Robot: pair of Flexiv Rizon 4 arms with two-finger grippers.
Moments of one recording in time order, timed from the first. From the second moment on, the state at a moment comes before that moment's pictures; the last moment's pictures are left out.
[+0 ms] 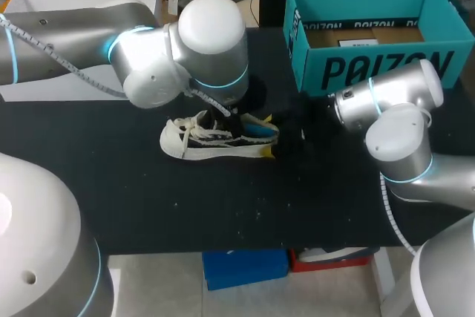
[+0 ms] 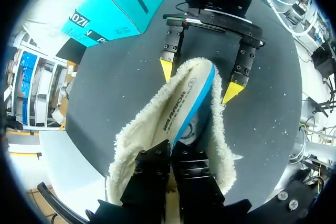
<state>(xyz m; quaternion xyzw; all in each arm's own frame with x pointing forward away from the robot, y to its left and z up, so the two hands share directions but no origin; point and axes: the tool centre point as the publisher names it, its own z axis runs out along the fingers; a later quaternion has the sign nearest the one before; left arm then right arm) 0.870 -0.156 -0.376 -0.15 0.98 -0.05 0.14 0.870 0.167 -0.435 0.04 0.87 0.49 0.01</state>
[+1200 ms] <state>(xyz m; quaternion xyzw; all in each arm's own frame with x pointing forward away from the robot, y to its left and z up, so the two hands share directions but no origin) 0.860 -0.182 -0.375 -0.04 0.98 -0.12 0.13 0.870 0.167 -0.435 0.04 0.87 0.49 0.01</state>
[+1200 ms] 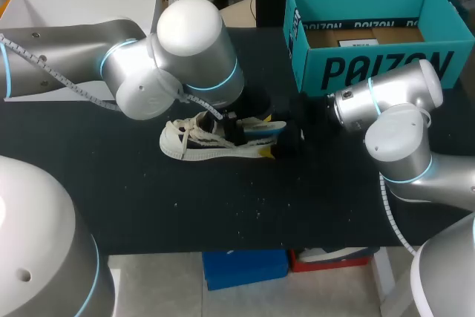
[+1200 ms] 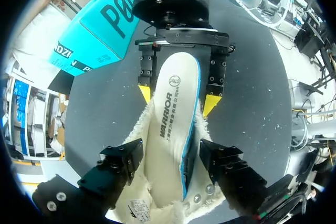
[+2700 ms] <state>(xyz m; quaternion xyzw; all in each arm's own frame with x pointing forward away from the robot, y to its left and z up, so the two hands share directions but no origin) 0.863 -0.219 -0.377 0.00 0.98 -0.12 0.17 0.870 0.168 -0.435 0.04 0.87 0.49 0.01</state>
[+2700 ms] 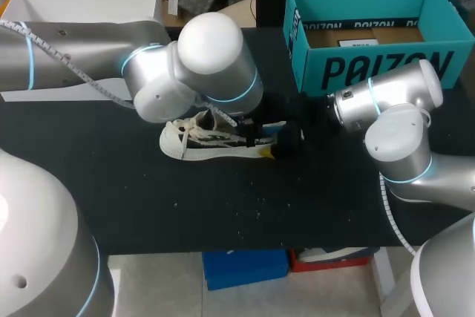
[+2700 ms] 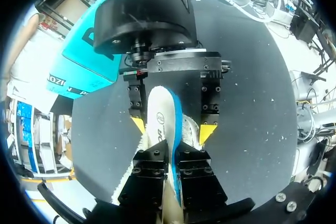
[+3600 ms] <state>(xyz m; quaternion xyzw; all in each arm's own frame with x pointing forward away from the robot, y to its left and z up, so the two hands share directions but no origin) 0.794 -0.245 -0.227 -0.06 0.93 -0.35 0.12 0.870 0.168 -0.435 0.04 0.87 0.49 0.01</state>
